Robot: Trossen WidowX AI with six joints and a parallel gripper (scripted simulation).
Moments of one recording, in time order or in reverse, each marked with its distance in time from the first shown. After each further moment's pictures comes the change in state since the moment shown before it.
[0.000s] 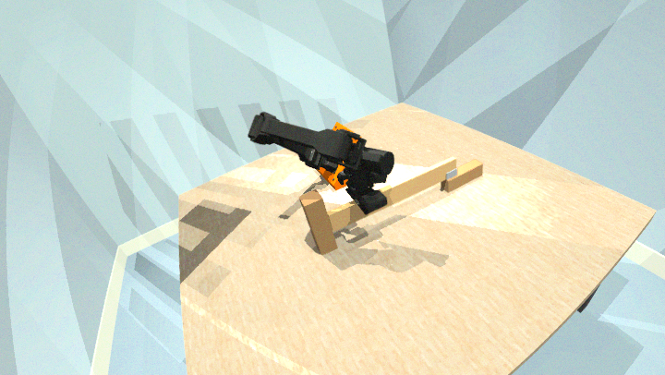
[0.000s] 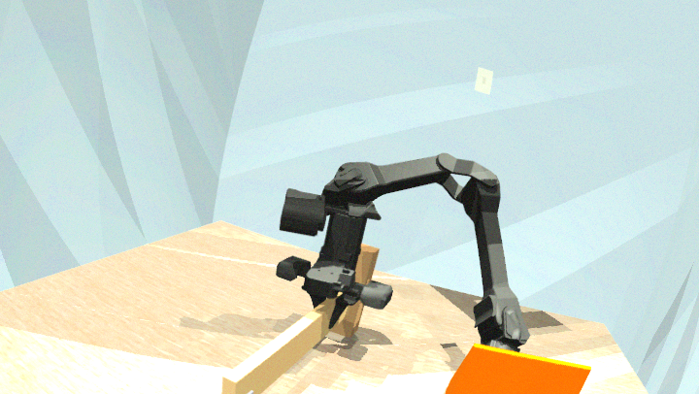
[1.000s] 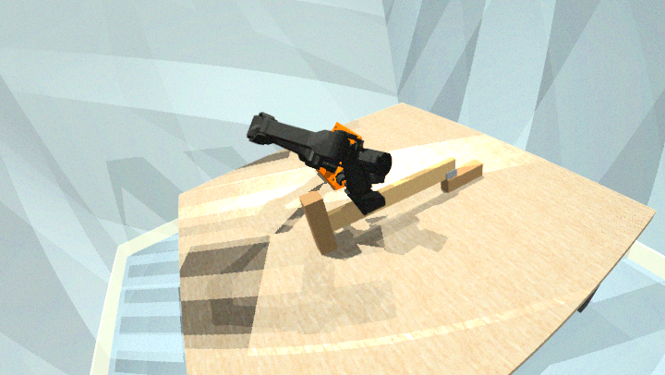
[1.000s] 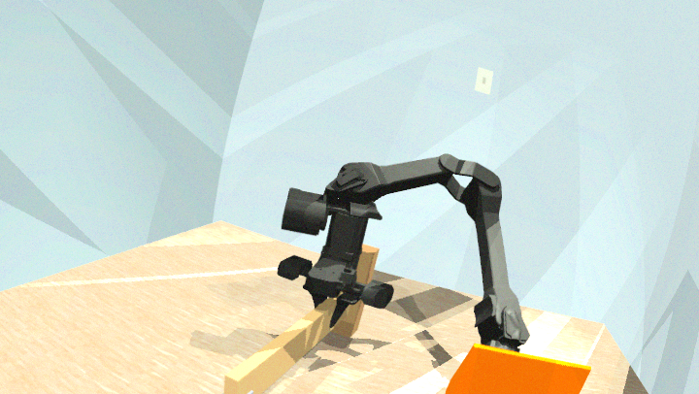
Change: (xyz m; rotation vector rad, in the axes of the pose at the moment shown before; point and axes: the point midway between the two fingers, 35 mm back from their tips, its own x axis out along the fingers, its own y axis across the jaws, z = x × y) arm 0.000 0.000 -0.005 -0.001 -0.005 -0.004
